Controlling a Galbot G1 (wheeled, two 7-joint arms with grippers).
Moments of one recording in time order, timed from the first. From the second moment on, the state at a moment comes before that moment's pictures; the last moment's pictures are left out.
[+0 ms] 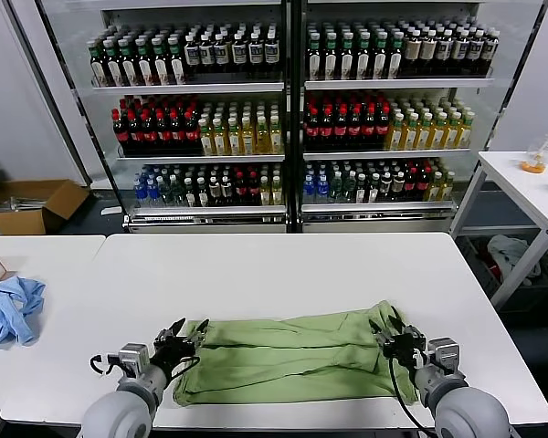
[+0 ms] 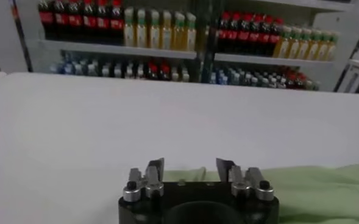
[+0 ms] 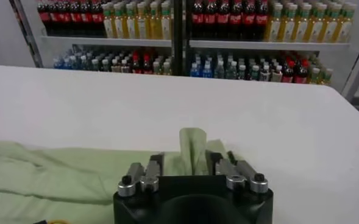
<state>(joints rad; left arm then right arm) 1.36 -1.14 -0.40 -2.01 -0.56 0.48 -0.20 -1.38 0.94 0.41 2.12 0.65 -0.55 0.25</state>
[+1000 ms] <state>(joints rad) 1.49 -1.33 -0.35 -1.99 -0.24 0.37 -0.28 -1.43 0.93 0.41 2.17 0.63 -0.54 0.25</state>
